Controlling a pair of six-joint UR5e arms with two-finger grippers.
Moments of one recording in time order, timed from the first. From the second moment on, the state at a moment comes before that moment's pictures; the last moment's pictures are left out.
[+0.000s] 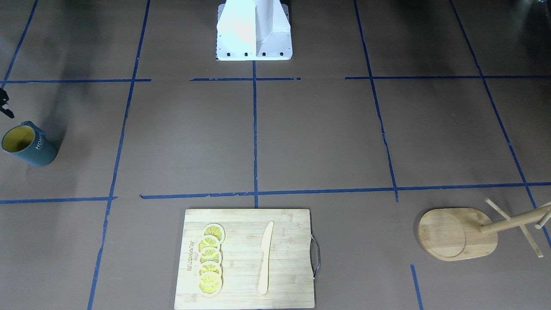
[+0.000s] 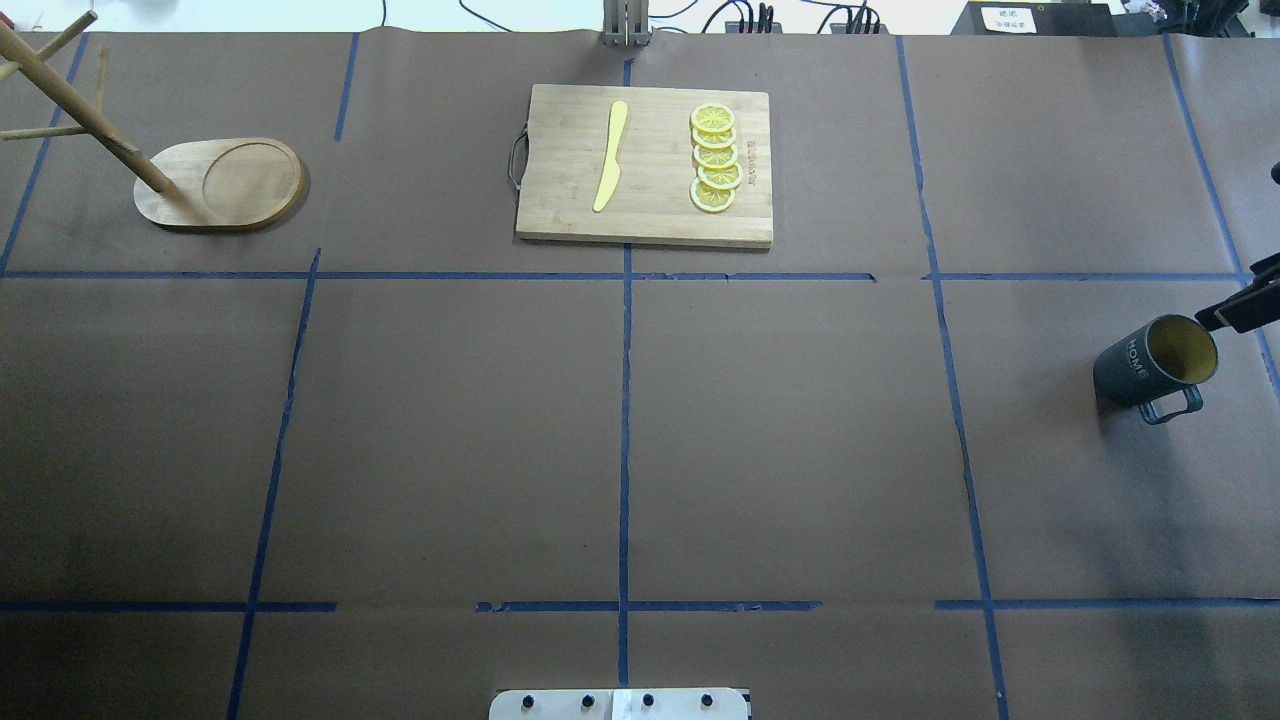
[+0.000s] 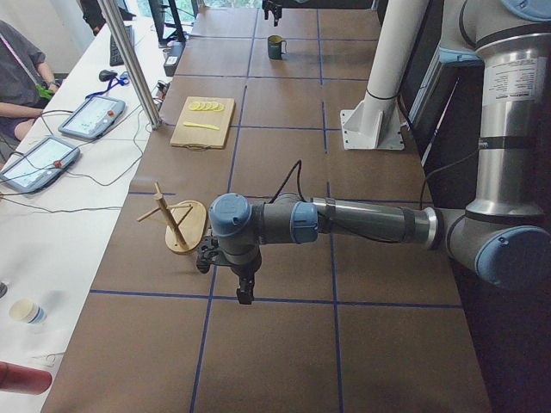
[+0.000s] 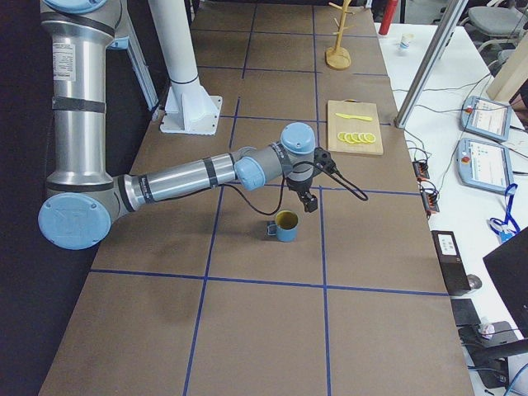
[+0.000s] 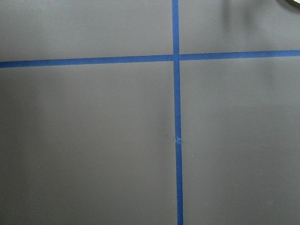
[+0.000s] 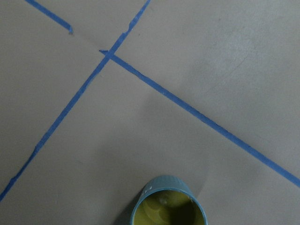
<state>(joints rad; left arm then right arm) -1.57 -1.52 -1.71 -1.41 -2.34 0.08 1.22 -1.67 1.90 -1.34 2.31 -0.05</state>
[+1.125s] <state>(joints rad) -1.57 -1.52 -1.72 -1.41 -2.34 0.08 1.20 -1.61 1.73 -1.33 2.27 -0.08</state>
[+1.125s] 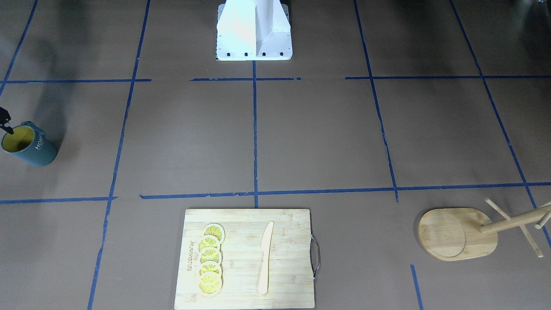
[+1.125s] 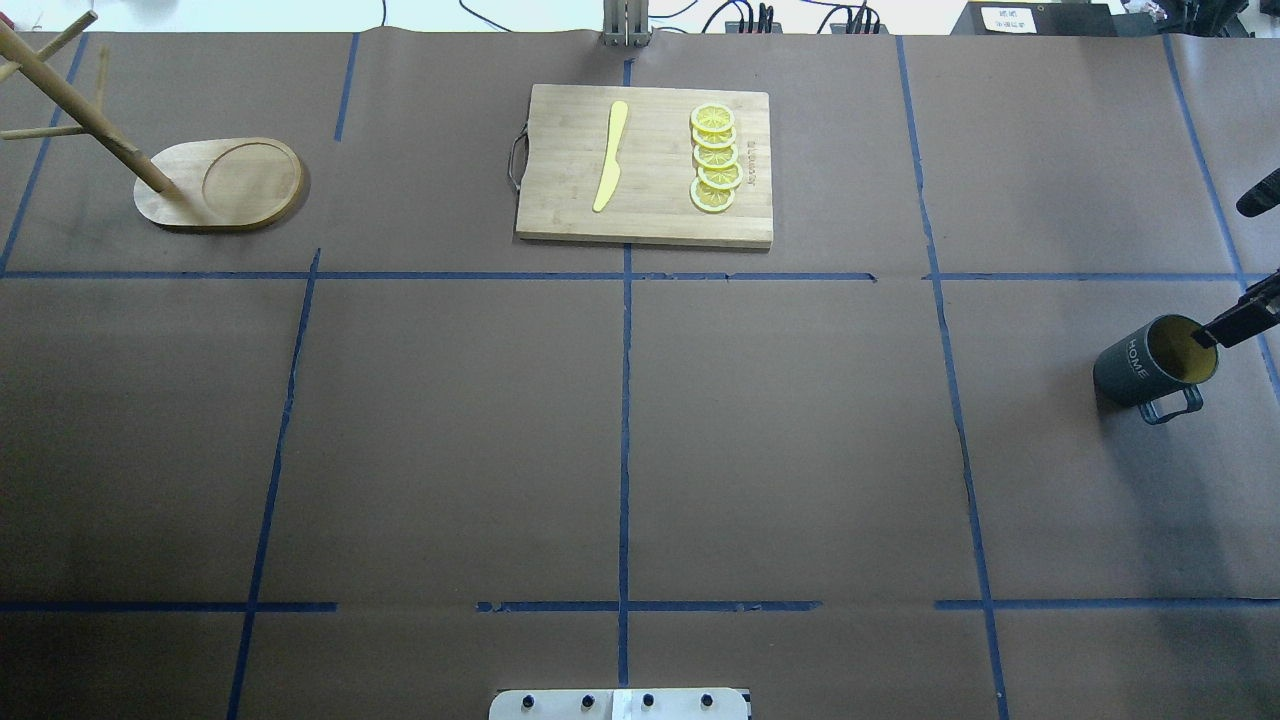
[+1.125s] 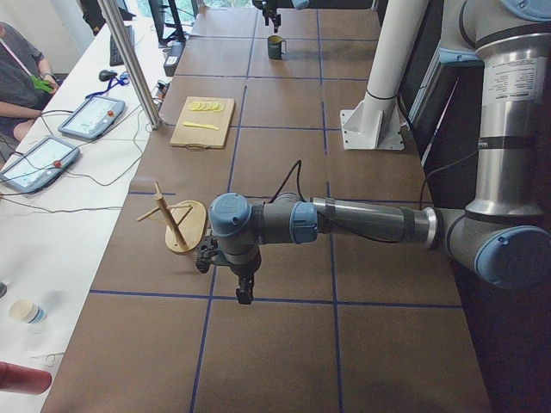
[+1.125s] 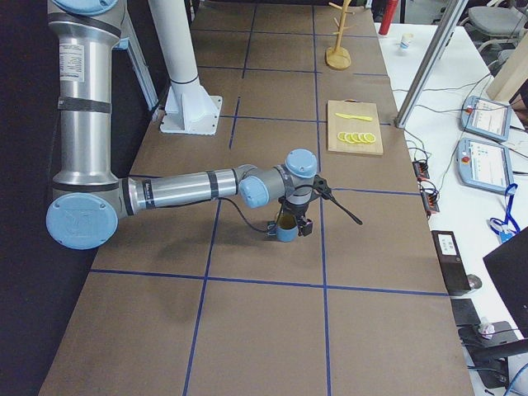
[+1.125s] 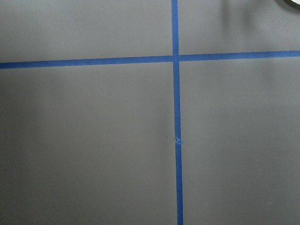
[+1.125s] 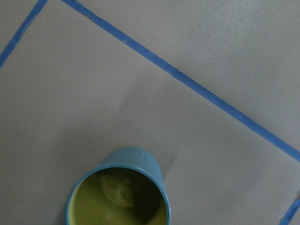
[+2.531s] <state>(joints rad) -1.57 -1.51 -1.75 -1.41 -2.33 0.08 1.12 -1.57 1.62 -1.33 2.27 -0.01</state>
